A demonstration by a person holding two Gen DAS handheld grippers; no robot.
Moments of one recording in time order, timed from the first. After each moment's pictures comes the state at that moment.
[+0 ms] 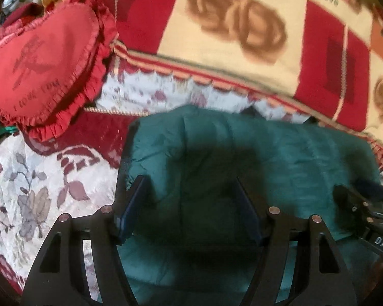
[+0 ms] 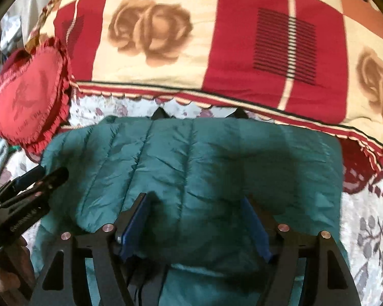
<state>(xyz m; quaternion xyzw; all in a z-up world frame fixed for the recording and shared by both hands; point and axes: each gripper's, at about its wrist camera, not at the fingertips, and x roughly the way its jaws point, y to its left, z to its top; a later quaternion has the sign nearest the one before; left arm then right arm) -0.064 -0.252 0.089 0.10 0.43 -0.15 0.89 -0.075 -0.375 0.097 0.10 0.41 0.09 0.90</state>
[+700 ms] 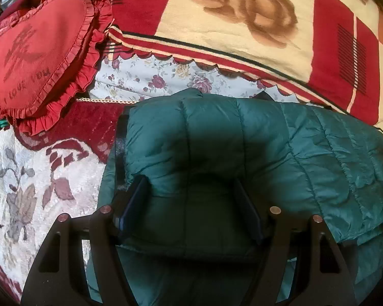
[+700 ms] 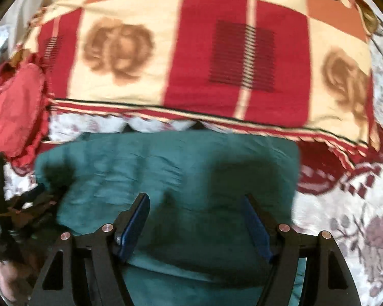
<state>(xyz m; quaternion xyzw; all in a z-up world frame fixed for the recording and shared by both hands) -0.052 -0.253 0.061 0.10 0.43 -0.15 0.89 -0.089 -0.435 0.097 0.12 0.40 0.01 0.91</state>
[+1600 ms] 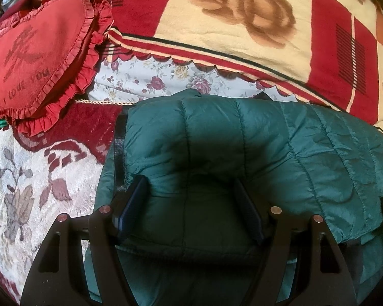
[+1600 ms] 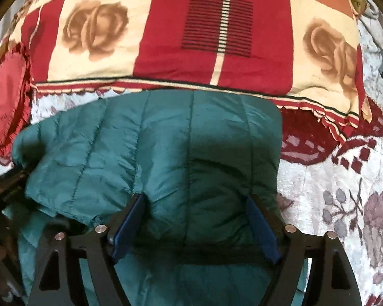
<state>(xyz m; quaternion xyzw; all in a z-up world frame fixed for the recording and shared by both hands) -0.053 -0.252 0.057 0.10 0.42 -0.15 0.89 -0.102 -0.441 0.055 0.10 0.42 0.00 0.90</state>
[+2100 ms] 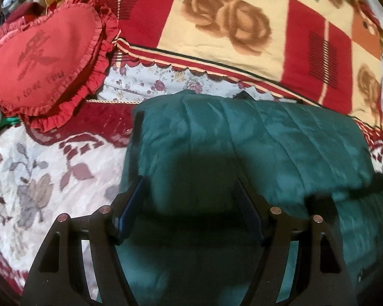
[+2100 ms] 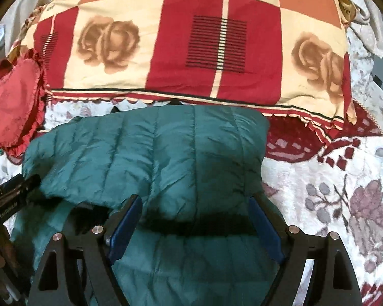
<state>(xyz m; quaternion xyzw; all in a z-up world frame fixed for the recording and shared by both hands) -0.113 -0.221 0.095 0.10 0.41 -0.19 0.89 -0.161 -0.442 0.099 0.12 0.39 0.01 0.91</state>
